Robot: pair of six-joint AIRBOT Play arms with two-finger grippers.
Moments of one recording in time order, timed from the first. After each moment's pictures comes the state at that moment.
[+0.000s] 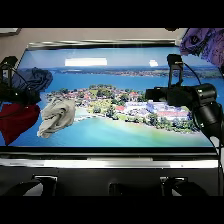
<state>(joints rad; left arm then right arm) 0.07 -1.15 1.34 1.42 -1.32 -1.47 0.25 -1.11 1.18 1.60 -0.92 -1.38</state>
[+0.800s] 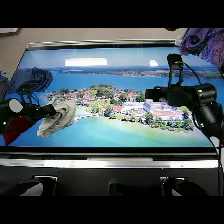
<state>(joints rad) 0.08 -1.22 0.94 1.42 -0.93 -1.72 0.25 -1.11 1.18 1.60 -0.92 -1.38</state>
